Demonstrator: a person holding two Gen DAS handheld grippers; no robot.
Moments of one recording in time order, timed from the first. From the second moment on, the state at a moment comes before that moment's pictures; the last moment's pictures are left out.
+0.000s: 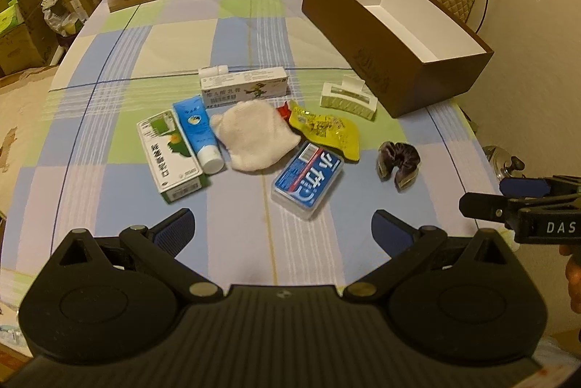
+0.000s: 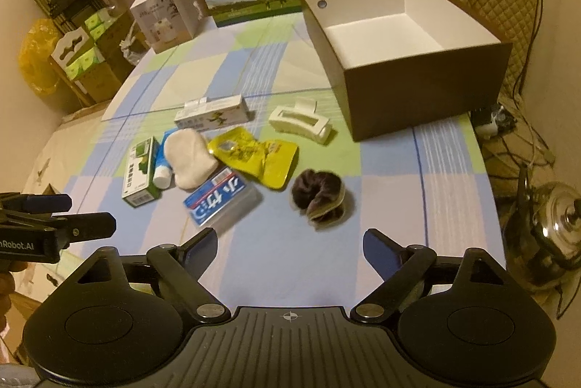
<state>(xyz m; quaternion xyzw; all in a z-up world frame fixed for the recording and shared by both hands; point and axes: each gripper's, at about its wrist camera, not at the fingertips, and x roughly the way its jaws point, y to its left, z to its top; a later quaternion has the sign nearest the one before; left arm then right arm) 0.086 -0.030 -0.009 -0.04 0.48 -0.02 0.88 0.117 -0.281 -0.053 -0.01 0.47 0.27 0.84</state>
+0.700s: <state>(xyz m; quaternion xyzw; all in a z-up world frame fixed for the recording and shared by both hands) 0.152 -0.035 -0.042 -0.02 0.49 -0.01 0.87 0.177 -0.272 -0.106 -0.04 0.48 0.29 0.83</state>
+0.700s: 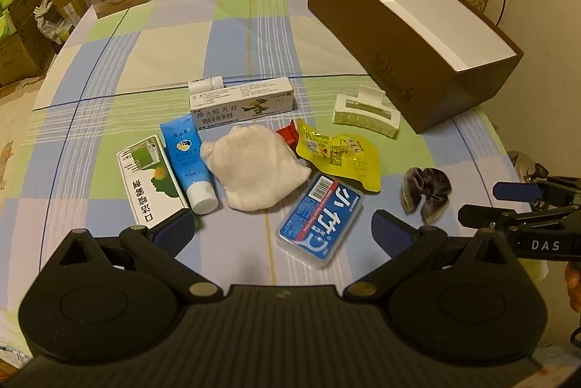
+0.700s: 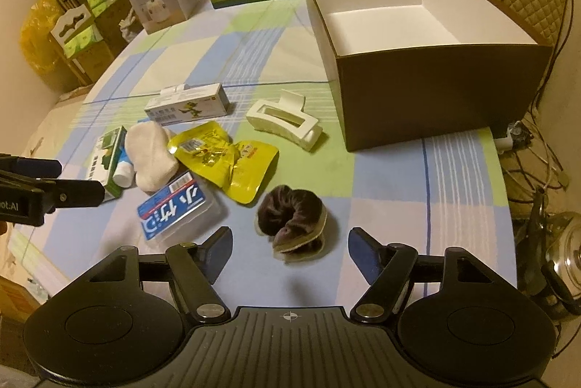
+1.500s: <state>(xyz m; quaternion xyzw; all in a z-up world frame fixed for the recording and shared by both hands) 0.180 -0.039 -0.096 -0.01 0.52 -0.03 0.85 0.205 -0.241 -0.159 -0.08 0.50 0.29 0.81</state>
